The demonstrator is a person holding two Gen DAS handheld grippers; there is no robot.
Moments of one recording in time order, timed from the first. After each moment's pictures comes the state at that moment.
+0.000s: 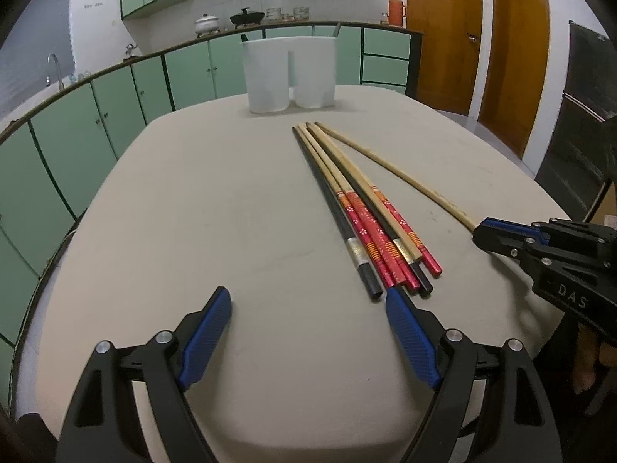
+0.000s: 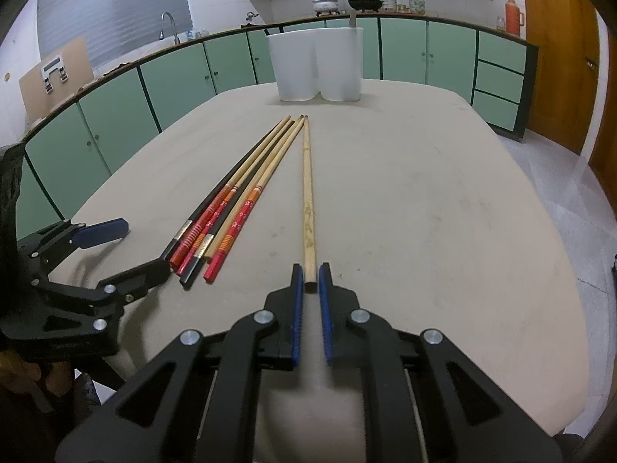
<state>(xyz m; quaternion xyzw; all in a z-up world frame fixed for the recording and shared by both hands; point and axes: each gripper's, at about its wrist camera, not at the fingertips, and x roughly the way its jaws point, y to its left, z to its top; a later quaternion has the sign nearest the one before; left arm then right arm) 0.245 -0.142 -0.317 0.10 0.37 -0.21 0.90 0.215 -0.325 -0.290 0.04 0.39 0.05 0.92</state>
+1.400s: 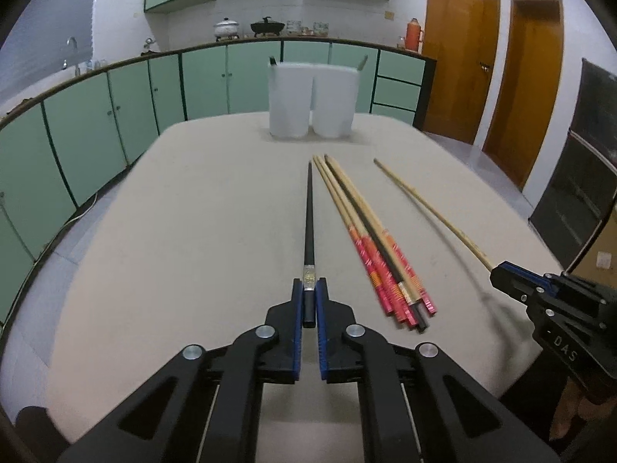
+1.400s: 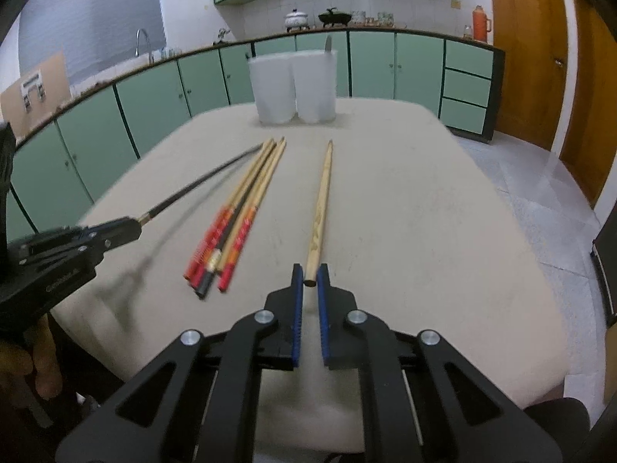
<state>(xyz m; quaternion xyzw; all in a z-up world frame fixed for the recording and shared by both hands) 0.252 -0.120 -0.279 0.05 0.36 -0.20 0.91 0.198 -0.314 -0.262 0.06 0.36 -0.02 0.93</state>
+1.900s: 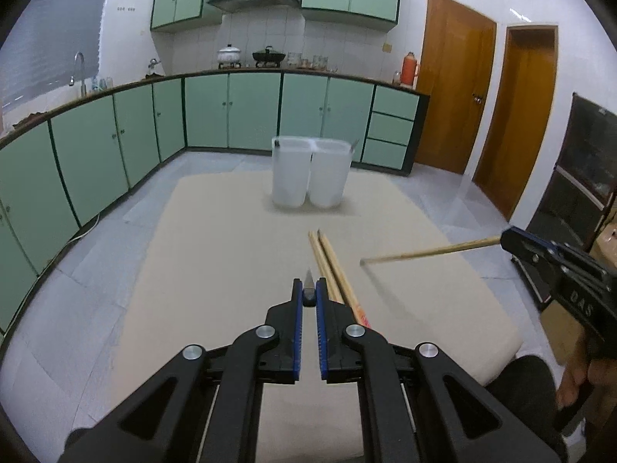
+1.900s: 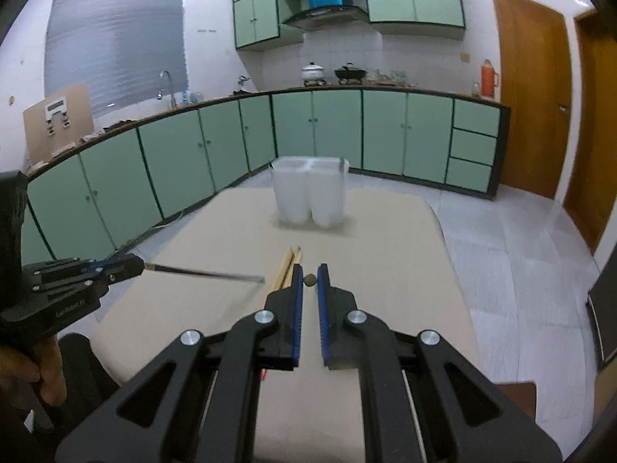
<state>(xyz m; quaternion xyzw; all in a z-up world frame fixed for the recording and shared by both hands) 0.244 -0.100 -0.173 0.02 0.32 -0.22 0.92 0.199 -0.320 -0.131 0.03 0.27 0.01 0.96</state>
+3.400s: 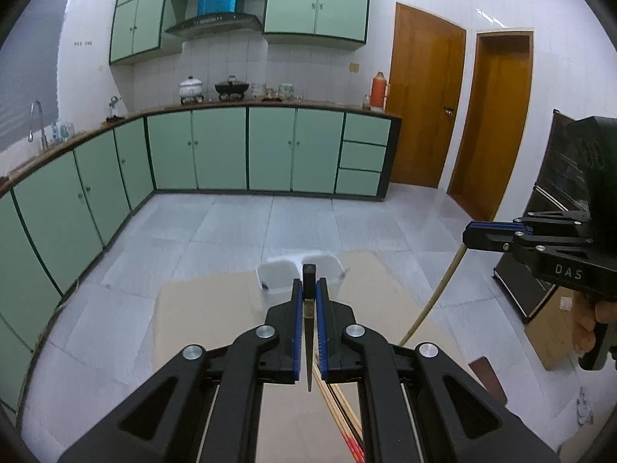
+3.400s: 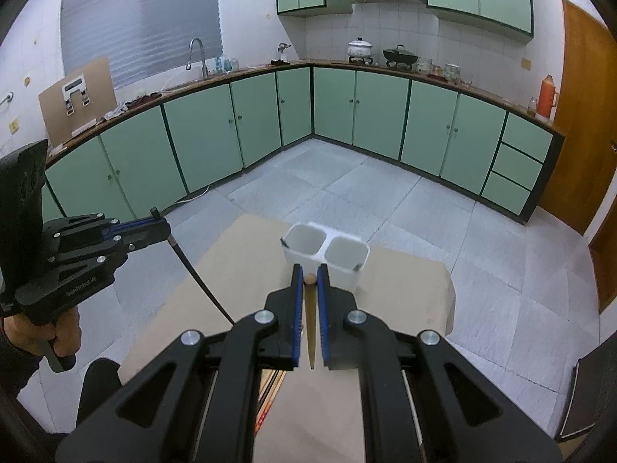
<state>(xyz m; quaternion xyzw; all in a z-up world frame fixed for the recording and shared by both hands) 0.388 -0.132 -0.027 0.05 0.28 -0.28 0.92 0.364 -0.340 0.021 -0.02 0.36 0.09 0.93</state>
